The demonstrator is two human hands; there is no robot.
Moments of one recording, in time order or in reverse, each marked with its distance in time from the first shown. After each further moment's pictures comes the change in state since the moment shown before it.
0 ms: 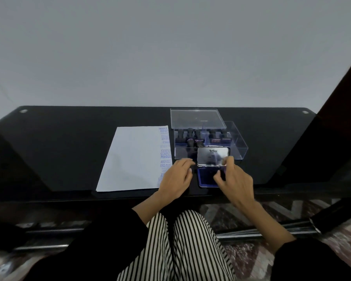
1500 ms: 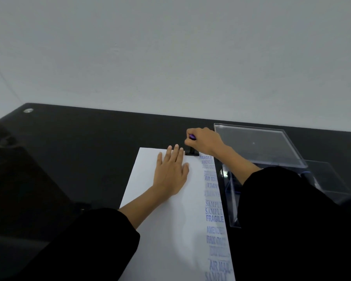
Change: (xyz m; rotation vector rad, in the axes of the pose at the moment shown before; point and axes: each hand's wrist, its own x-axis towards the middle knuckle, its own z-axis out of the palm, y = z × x) left_hand 0.131 -0.193 -0.041 0.346 -0.149 -0.398; right_hand 0.289 -0.160 0.161 0.136 -0.488 -0.348
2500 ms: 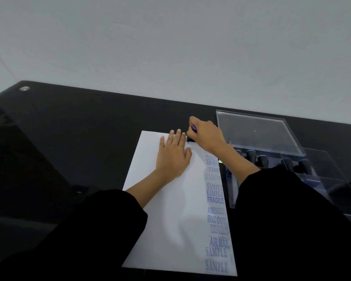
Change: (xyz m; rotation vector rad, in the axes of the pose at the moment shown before) left_hand 0.001 -0.002 0.007 -0.021 0.045 -0.007; right_hand -0.018 -0.005 0.021 -0.021 0.128 -0.023
